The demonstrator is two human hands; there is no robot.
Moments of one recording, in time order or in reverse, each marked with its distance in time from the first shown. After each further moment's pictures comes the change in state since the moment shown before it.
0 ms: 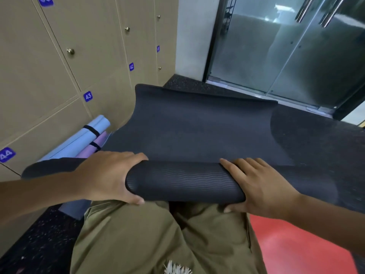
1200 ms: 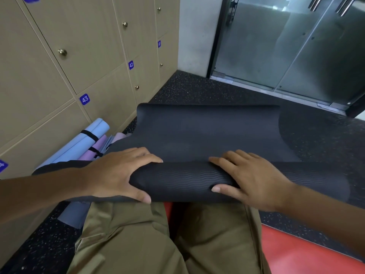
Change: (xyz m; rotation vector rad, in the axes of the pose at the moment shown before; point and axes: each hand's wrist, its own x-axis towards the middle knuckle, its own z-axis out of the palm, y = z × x) left_hand 0.076 -0.039 0.001 -0.230 0.024 0.249; right_hand 0.079 0.028 0.002 0.162 -0.111 -0.061
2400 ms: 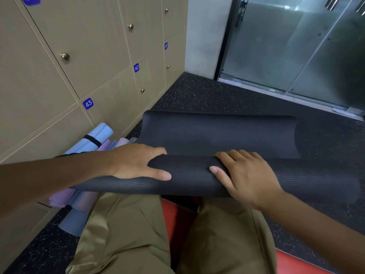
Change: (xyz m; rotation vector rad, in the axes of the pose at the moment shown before) left_hand 0.077 -0.019 -0.027 0.018 -0.192 -0.259; right_hand 0.064 0.013 0.024 -0.004 0.104 0.235
